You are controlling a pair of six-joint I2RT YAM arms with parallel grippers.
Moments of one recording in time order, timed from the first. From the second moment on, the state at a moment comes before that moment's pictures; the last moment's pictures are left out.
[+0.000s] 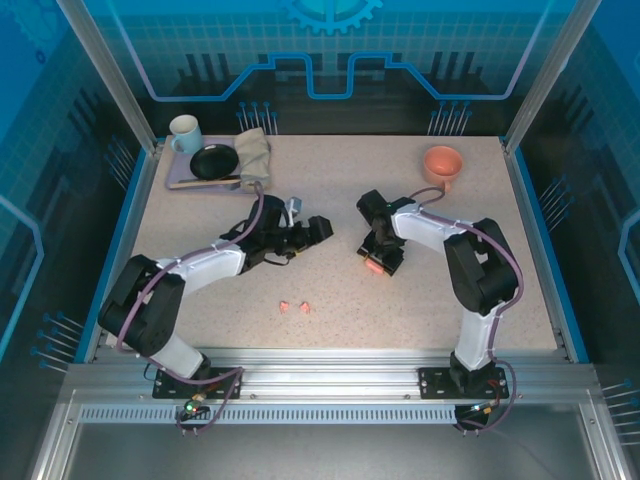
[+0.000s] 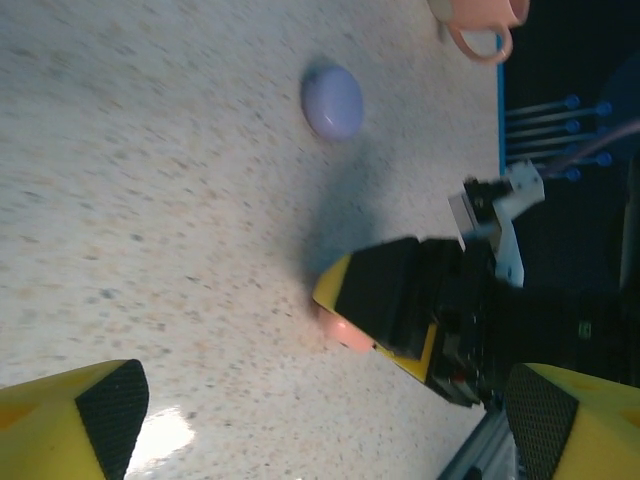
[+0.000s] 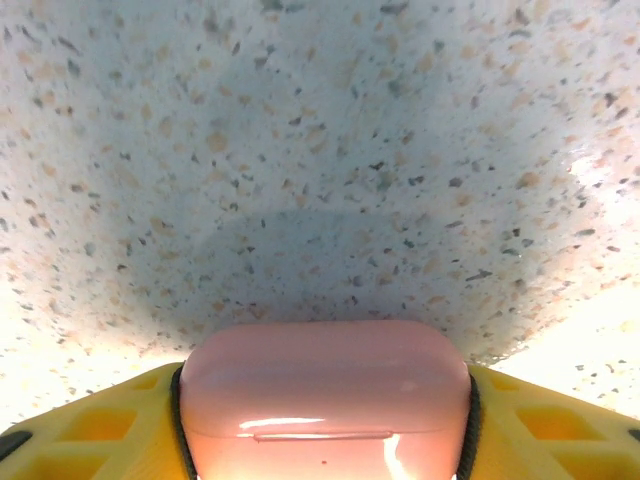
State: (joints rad) left arm -0.47 1.57 0.84 0.11 0.46 -0.90; right arm 0.49 1.88 1.24 -0.84 -0.02 1.19
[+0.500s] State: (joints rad) left arm -0.60 1.75 0.83 0.37 0.47 -0.96; right arm 0.45 1.78 1.19 -0.74 -0.10 1.31
